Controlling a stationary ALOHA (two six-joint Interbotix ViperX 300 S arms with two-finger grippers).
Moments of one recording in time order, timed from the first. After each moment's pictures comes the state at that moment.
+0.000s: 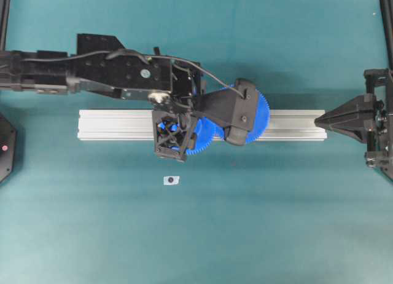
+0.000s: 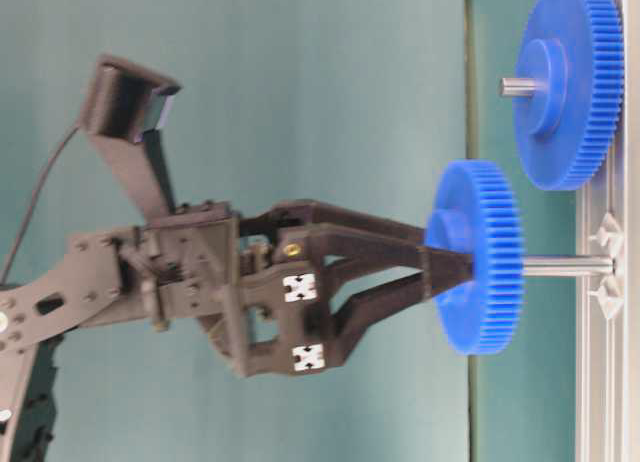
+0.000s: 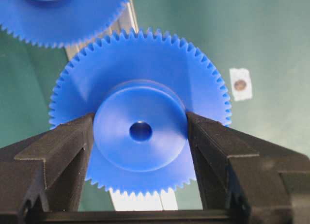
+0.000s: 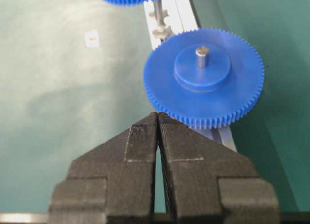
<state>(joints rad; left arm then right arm) 0.05 0.23 -0.02 0.02 1.12 0.25 -0.08 -0.97 1.30 0.04 0.07 0.12</state>
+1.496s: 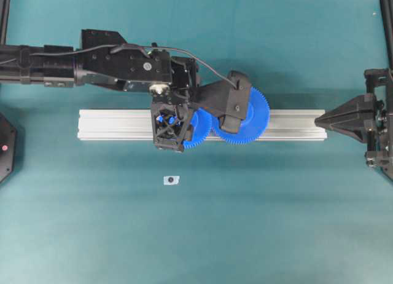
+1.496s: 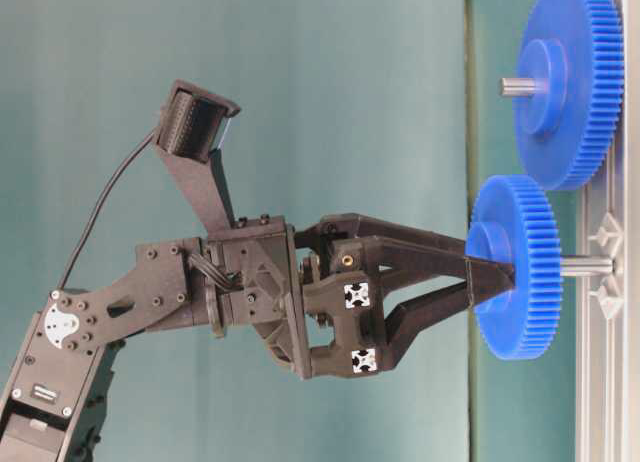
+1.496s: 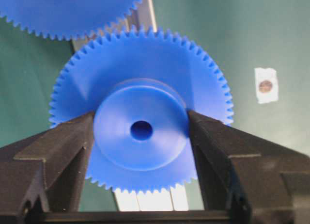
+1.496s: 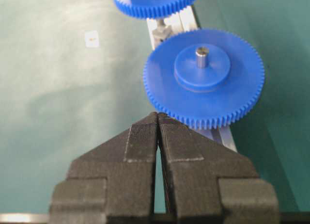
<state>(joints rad) 0.11 0.24 0.05 0.02 1.06 0.28 -0.08 -0.97 1.31 0.04 0.07 0.12</state>
